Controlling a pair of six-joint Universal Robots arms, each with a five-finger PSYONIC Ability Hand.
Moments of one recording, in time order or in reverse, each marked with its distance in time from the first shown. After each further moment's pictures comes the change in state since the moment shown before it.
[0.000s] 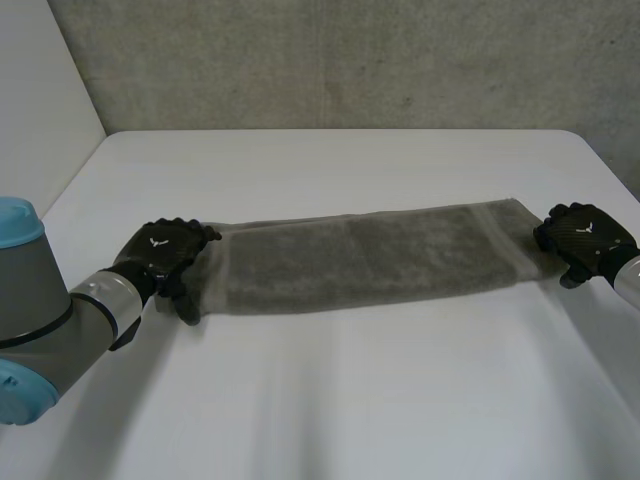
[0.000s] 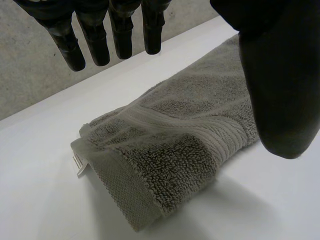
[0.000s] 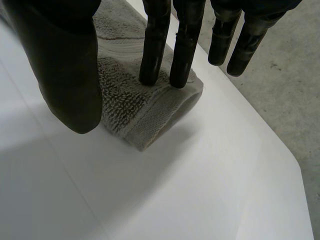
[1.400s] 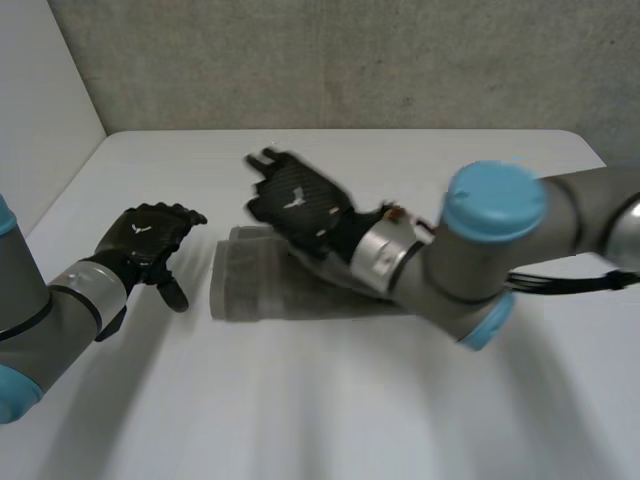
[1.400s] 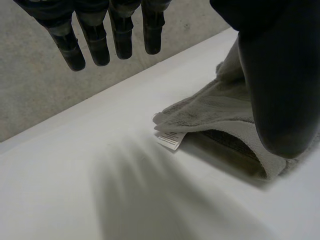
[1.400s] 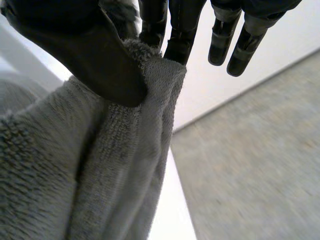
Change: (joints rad) left arm 0.033 0.073 -0.024 0.011 -0.004 -0.013; right arm 0.831 0.060 -0.345 -0.148 0.003 0.091; left_hand 0.000 0.000 0.000 0.000 0.000; right_hand 0.596 0.590 0.000 0.000 0.651
